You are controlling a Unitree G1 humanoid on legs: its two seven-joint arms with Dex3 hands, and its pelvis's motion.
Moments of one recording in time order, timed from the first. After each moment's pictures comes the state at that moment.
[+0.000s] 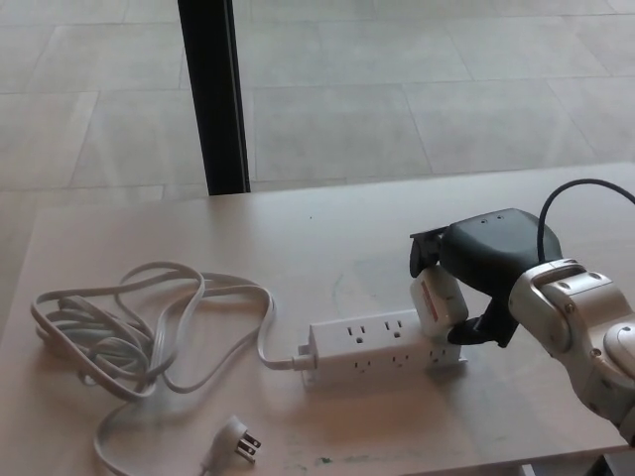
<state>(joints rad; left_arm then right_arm) 0.06 0.66 0.34 1.07 -0.09 -0.08 -0.15 -0.74 -0.48 0.58 0.43 -0.81 0.05 0.14</state>
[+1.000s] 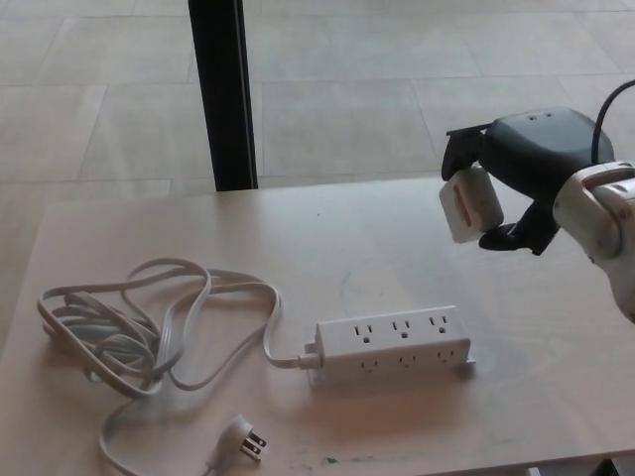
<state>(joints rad) 0.09 0.66 0.37 1.05 -0.10 -0.08 -0.18 -0.90 -0.56 0.43 0.46 -0.78 0.00 0.21</state>
